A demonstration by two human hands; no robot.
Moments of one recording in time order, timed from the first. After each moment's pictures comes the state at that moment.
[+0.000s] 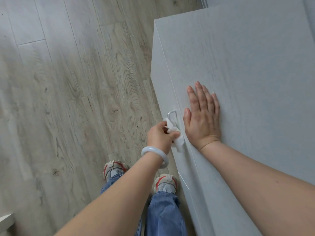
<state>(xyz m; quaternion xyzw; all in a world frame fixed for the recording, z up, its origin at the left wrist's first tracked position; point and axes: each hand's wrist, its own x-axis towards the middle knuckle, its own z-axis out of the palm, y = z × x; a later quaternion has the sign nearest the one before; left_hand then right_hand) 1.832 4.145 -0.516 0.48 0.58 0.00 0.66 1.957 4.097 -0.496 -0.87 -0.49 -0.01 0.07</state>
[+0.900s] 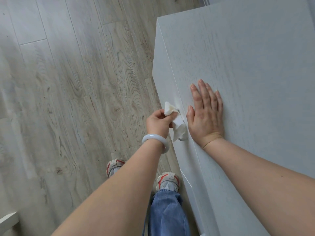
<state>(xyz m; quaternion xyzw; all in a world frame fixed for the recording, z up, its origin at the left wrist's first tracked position) 1.844 4.169 -0.516 0.32 0.60 0.13 0.72 1.958 4.098 -0.496 -0.87 -0.49 0.00 0.06</state>
